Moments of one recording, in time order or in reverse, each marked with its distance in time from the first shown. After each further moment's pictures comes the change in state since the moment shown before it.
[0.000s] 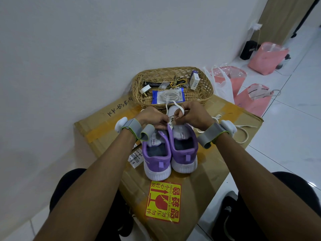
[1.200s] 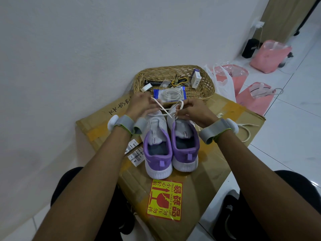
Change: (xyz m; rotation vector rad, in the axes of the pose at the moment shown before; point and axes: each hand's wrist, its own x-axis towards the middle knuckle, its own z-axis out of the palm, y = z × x) left_hand -0.016 0.016 -0.028 -0.432 0.193 0.232; right_hand 0.001 -0.013 0.005 0.438 0.057 0.231
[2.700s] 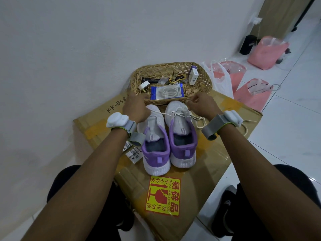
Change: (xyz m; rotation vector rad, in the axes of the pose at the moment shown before) left_hand 0.006 -0.021 -0.020 1.324 0.167 0.375; right_hand 0.009 0.000 -0.032 -0.864 0.303 -0.037
